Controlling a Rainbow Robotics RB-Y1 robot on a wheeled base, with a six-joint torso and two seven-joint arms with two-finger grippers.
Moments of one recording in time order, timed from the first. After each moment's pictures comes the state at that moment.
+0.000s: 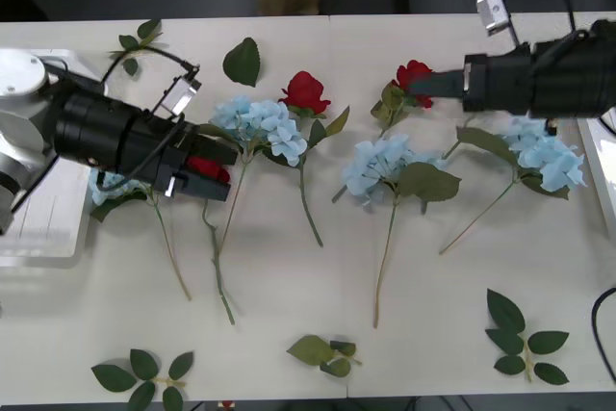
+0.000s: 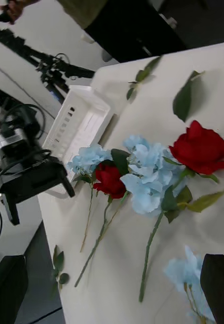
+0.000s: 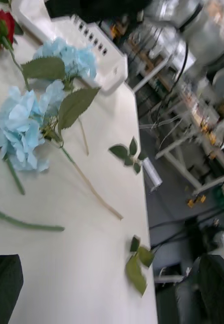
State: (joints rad) right arm -0.62 -0.65 0.02 -1.29 -1.77 1.33 2.04; left arm -0.63 0.56 -0.08 -1.18 1.73 1.67 -2.54
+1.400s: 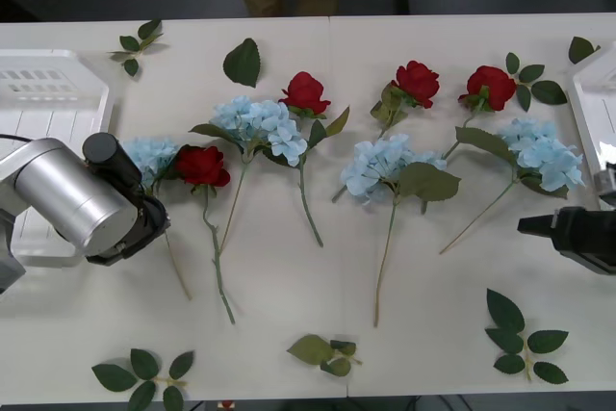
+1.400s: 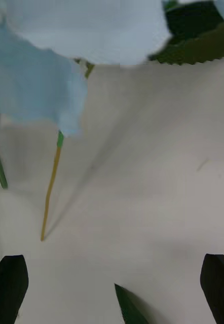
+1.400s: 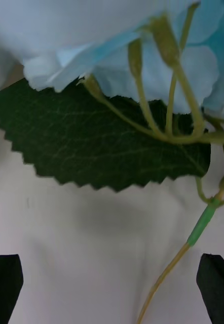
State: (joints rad) right arm 0.06 -0.78 -0.11 -1.71 -1.17 1.11 1.30; left arm -0.36 0.75 -0.52 -1.76 0.50 1.45 -0.27
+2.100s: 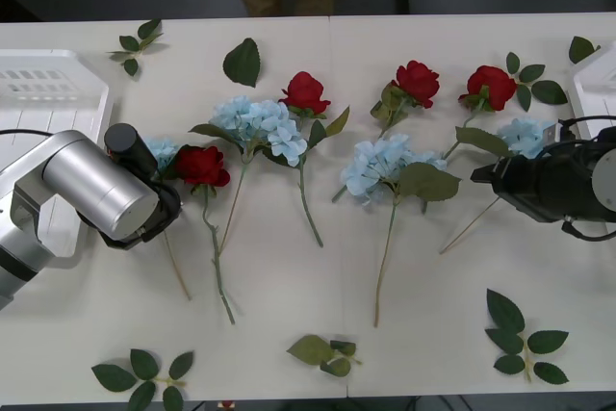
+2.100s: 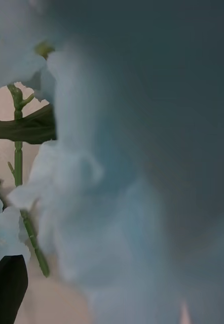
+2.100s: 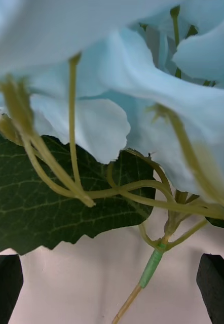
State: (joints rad) right arm -0.22 -0.51 -0.10 -1.64 -0.72 1.25 1.09; left arm -0.42 0.68 -0.53 -1.64 0.45 1.40 -0.28
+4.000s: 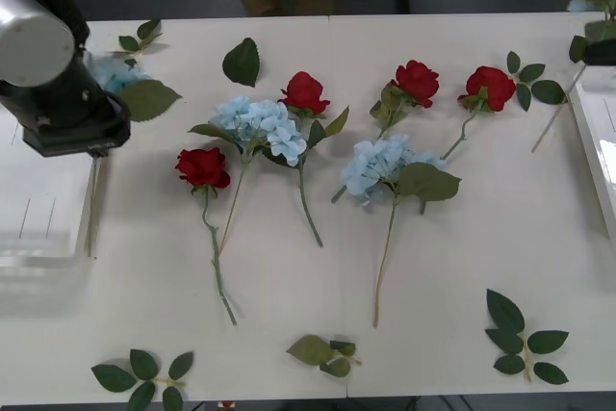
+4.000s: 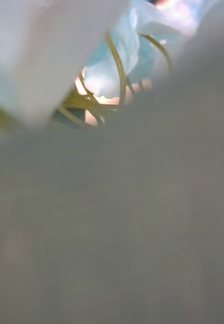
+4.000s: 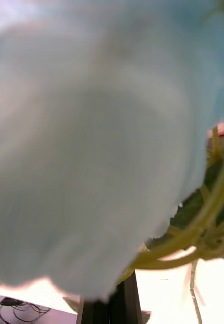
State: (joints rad) right arm -0.47 -0.87 -0.33 -1.52 -1.46 1.43 1.27; left arm -0.82 1.00 -0.56 -1.66 0.99 1.67 -0.70
